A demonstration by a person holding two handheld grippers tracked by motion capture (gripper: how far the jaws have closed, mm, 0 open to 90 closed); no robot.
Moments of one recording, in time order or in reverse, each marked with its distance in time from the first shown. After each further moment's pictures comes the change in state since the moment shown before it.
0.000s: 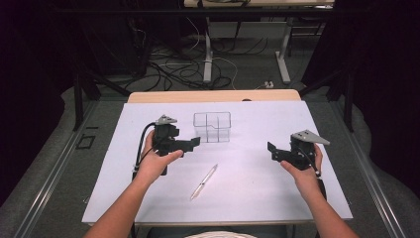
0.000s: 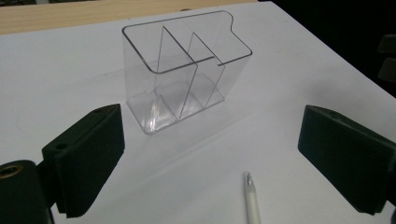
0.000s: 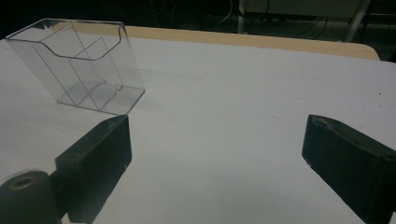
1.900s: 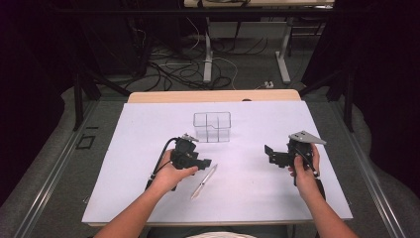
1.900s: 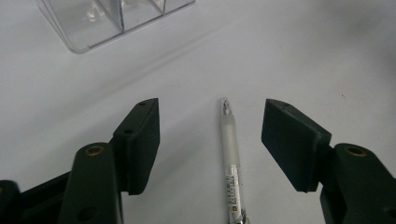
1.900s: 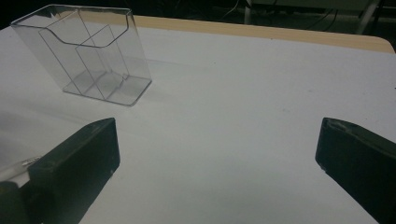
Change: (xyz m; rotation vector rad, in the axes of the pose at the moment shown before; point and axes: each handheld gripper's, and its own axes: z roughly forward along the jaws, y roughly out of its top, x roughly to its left) left arm -0.028 -0.036 0.046 0.292 -0.040 0.045; right arm 0.004 -0.003 0.003 0.032 0.020 -0.018
